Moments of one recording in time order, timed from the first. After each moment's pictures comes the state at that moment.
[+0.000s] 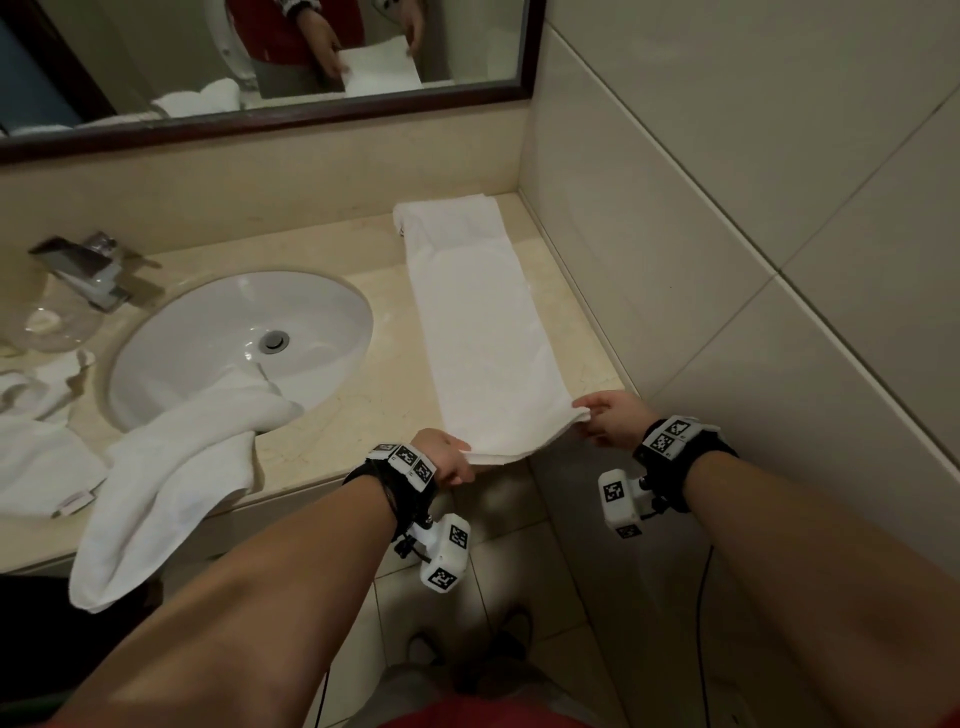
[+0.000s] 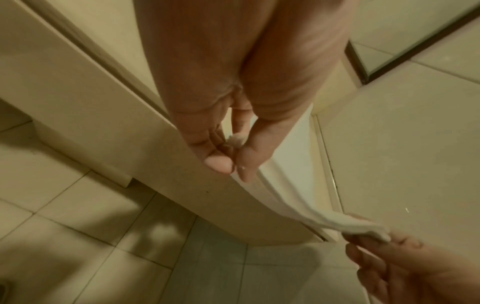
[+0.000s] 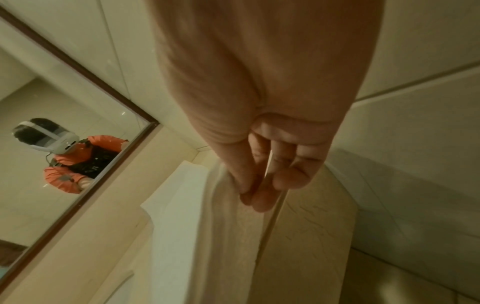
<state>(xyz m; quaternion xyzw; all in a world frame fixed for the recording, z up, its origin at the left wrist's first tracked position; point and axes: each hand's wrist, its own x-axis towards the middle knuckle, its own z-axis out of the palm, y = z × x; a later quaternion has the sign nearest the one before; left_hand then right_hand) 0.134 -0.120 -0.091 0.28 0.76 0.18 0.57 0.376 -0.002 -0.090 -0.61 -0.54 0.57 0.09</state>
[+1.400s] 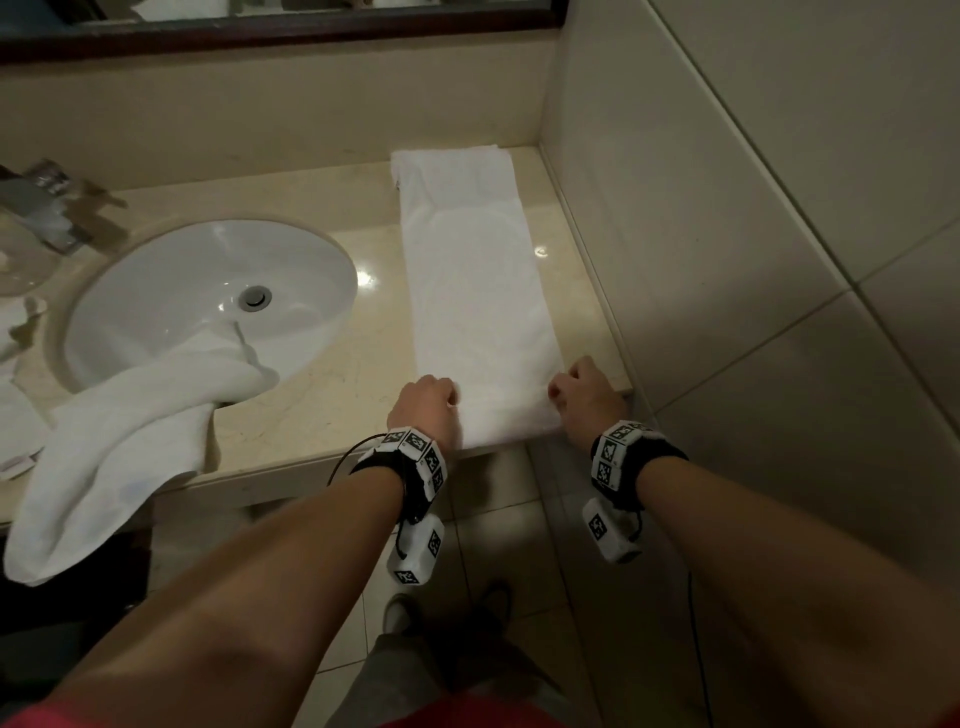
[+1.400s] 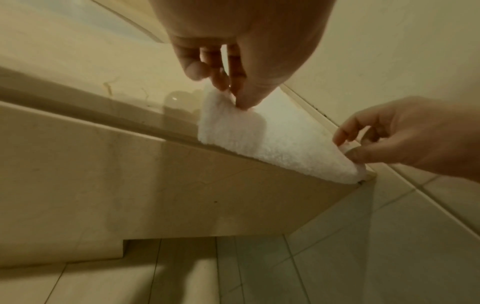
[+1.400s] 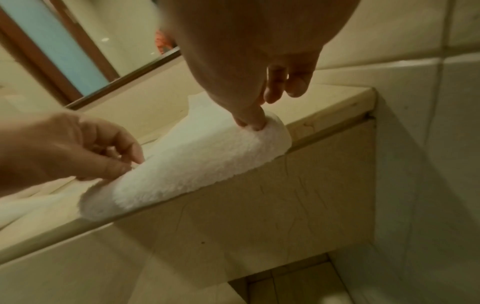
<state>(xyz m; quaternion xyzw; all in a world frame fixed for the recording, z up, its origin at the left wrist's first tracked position) 0.145 -0.069 -0.137 0.51 0.82 0.10 0.22 0.349 0.033 -0.147 -0.51 -0.84 0.17 -0.03</state>
